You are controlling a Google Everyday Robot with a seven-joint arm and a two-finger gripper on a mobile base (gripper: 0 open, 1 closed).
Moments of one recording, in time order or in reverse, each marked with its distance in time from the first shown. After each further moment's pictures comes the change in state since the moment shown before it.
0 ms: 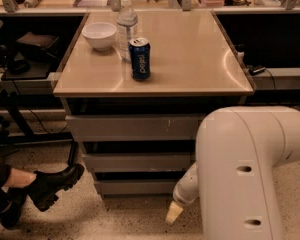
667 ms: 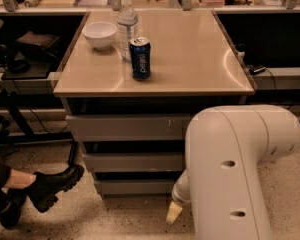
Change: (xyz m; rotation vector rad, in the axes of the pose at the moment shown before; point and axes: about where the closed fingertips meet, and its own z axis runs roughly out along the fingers) arm 0.000 -0.006 0.013 0.005 0.028 -0.058
